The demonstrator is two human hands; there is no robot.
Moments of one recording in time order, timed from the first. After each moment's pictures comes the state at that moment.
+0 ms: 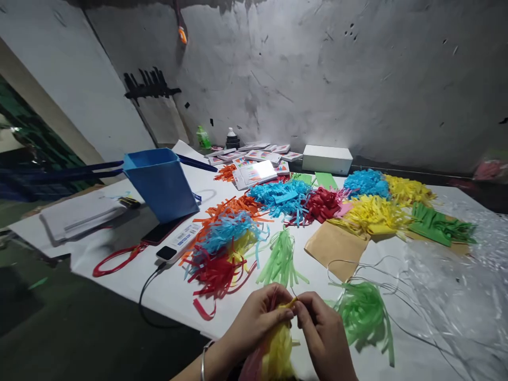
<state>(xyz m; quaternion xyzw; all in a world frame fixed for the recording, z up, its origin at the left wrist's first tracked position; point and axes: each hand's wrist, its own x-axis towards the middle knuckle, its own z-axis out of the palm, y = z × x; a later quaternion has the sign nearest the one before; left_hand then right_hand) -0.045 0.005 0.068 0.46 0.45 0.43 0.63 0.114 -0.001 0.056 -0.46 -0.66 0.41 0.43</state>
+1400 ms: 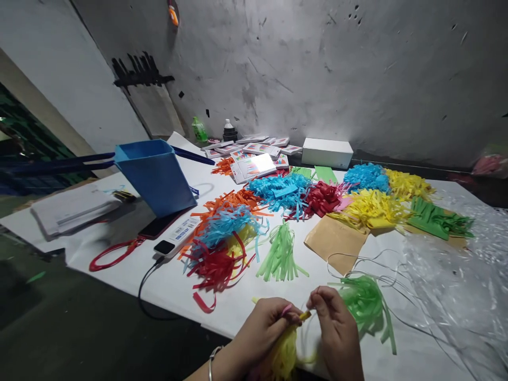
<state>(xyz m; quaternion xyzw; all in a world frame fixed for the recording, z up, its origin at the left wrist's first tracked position) -0.040 -0.009 0.047 0.65 0.49 0.32 0.48 0.129 -0.005 0.038 -0.49 -0.62 0.32 0.52</state>
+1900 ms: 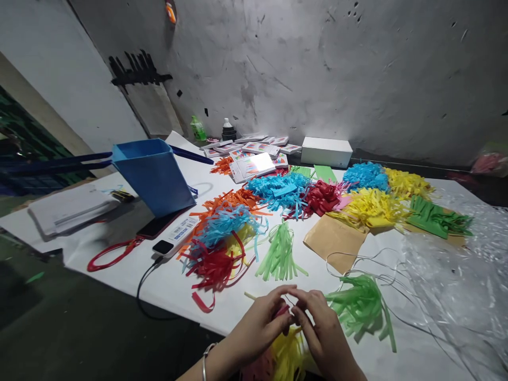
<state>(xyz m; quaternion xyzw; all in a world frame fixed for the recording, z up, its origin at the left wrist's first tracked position) -0.046 -0.009 0.047 0.61 0.47 0.33 0.55 0.132 0.003 0.033 -0.37 -0.80 0.26 0.39</state>
